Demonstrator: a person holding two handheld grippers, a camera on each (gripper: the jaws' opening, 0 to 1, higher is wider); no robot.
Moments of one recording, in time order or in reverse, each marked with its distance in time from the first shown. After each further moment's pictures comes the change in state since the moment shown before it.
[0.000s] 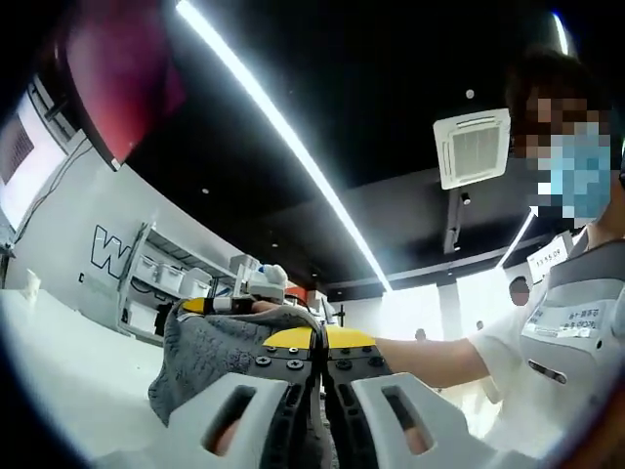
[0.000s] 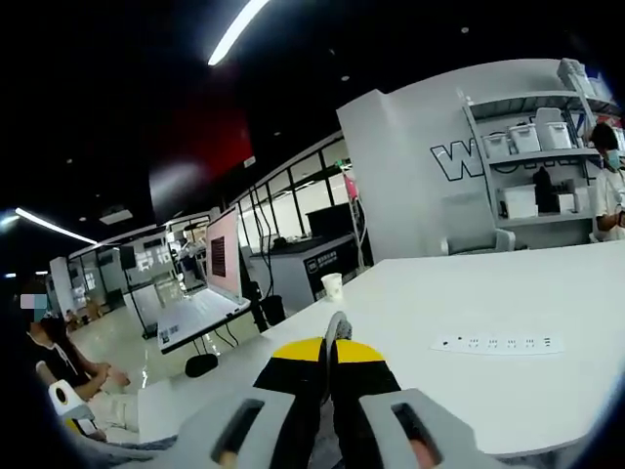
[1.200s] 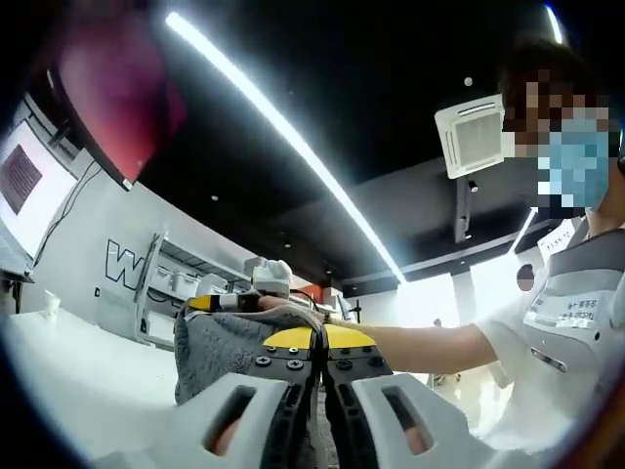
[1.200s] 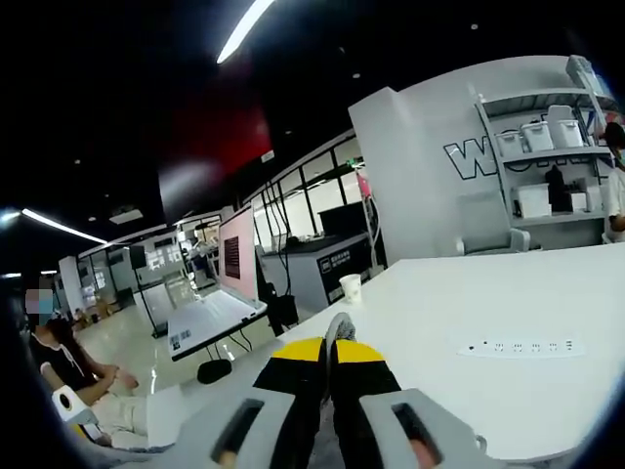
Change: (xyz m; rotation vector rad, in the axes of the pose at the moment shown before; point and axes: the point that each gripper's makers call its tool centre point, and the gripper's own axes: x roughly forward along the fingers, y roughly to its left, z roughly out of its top) left arm -0.022 0.009 0.008 0.068 0.018 0.055; right arm 0.025 0.027 0.001 0.013 0.008 0.053
